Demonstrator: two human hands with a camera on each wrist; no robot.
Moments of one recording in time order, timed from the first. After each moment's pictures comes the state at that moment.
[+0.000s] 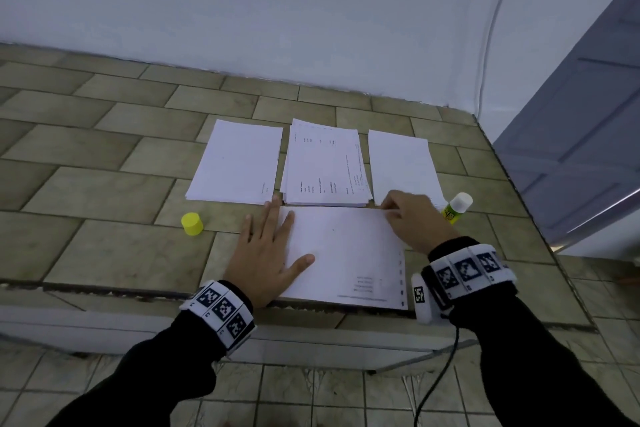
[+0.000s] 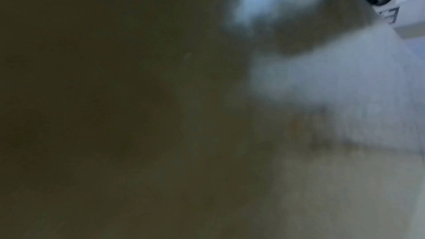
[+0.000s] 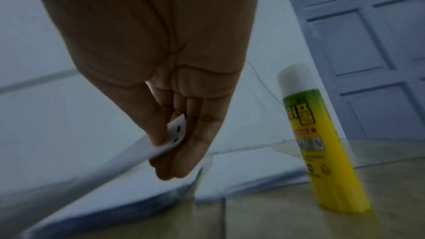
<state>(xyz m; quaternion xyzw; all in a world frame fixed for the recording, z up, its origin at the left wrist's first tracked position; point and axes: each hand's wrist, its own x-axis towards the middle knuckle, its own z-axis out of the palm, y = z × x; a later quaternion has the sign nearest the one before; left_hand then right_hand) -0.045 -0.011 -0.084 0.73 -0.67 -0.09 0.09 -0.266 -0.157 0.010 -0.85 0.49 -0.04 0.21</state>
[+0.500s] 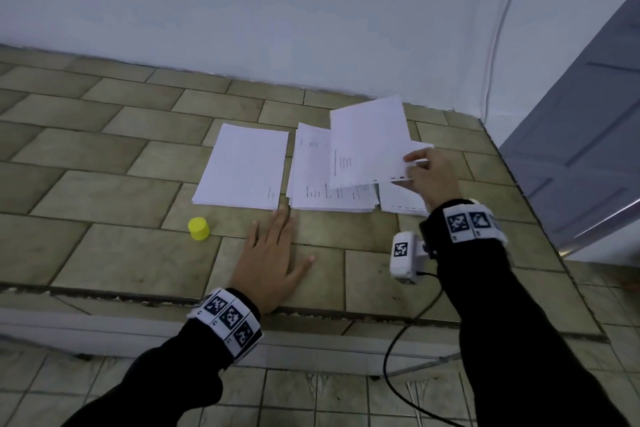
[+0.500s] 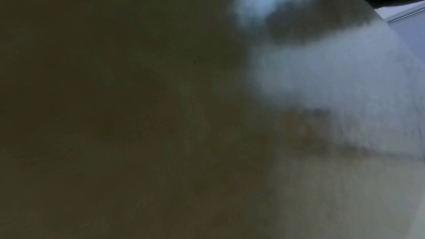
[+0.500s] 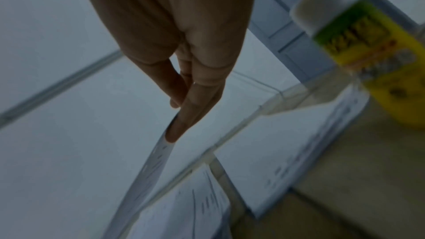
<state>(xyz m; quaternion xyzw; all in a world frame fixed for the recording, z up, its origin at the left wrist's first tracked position) -0.045 -0.011 -0.092 0.74 -0.65 -0.09 0.17 -0.244 -0.220 0.013 -0.62 0.56 -0.35 0.42</state>
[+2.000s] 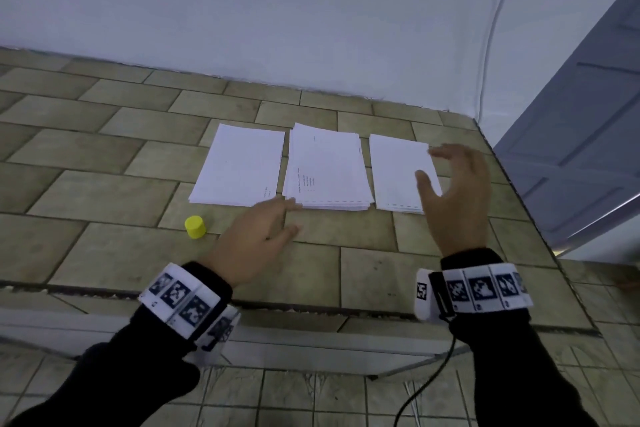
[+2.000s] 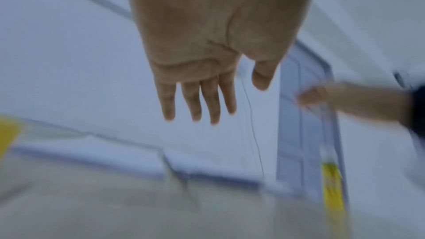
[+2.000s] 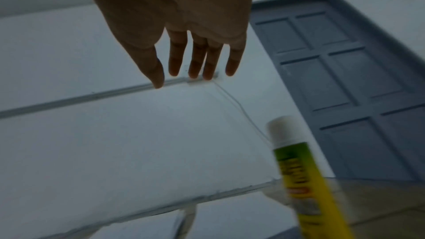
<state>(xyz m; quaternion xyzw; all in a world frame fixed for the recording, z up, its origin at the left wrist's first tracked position) -0.027 -0.007 -0.016 0.68 -0.62 -0.22 0.33 -0.276 -0.149 0.037 -0.77 0.45 -0.44 0.03</state>
